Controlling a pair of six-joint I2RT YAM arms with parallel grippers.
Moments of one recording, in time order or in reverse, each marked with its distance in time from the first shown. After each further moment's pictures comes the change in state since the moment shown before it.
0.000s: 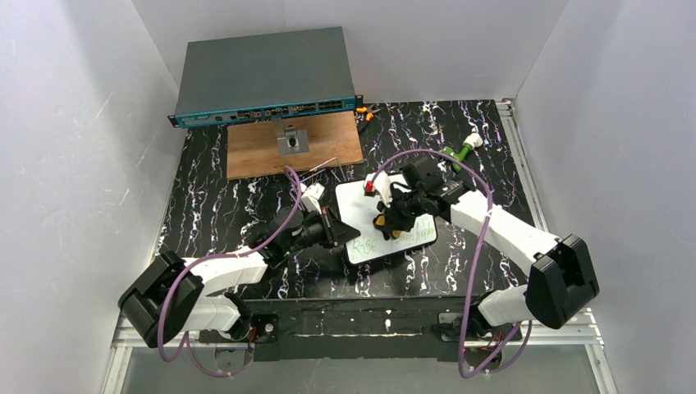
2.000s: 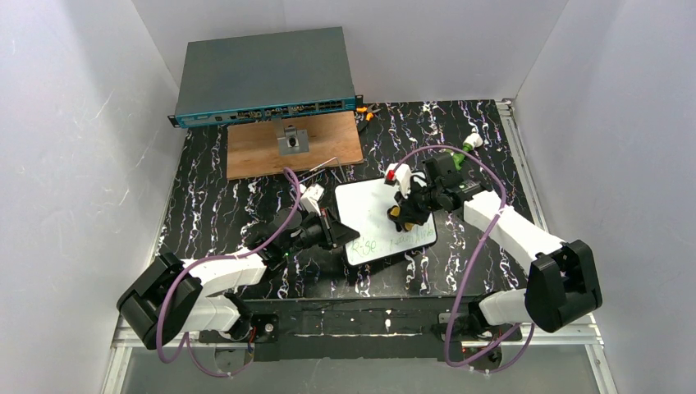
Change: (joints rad) left arm -0.002 -0.012 -0.015 0.008 0.016 0.011; right arm -0.143 -0.033 -0.078 0.076 -0.061 -0.009
